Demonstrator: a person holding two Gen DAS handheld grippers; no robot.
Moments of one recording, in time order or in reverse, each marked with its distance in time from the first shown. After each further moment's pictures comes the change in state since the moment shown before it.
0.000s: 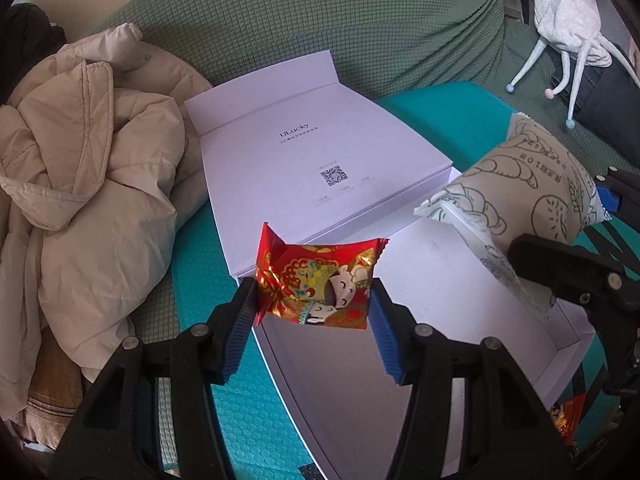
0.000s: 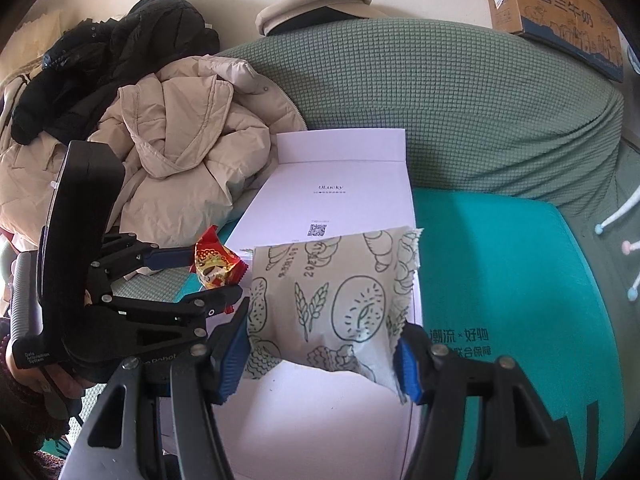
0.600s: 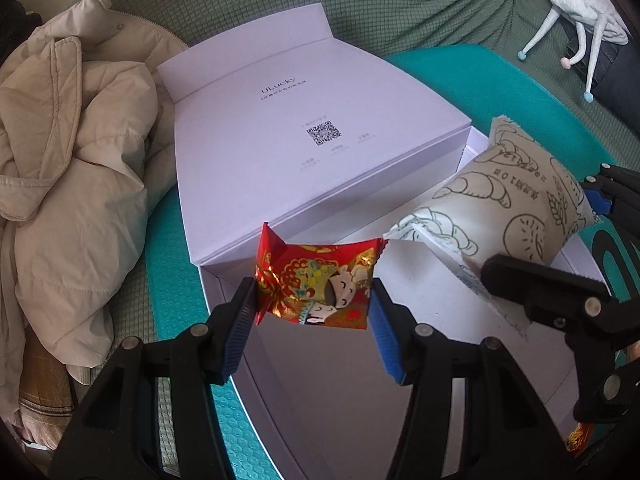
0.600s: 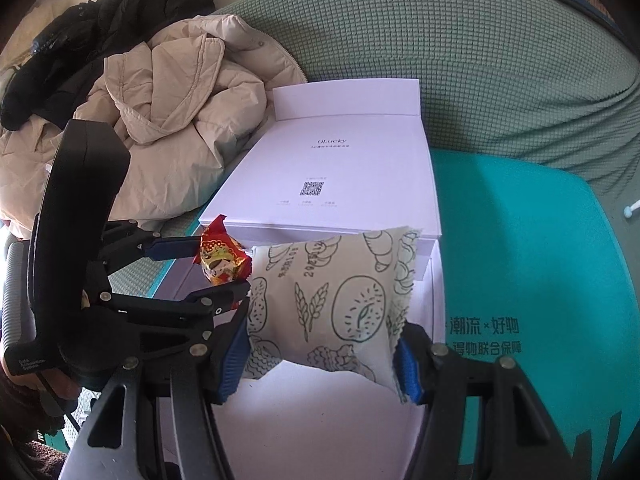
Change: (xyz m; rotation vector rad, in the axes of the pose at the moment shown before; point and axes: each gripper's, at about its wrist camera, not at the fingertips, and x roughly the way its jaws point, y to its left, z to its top) left arm 0.045 -0.014 -0.004 0.010 0.117 -0.003; right arm 0.053 -0.020 -0.015 -0.007 0.115 0.061
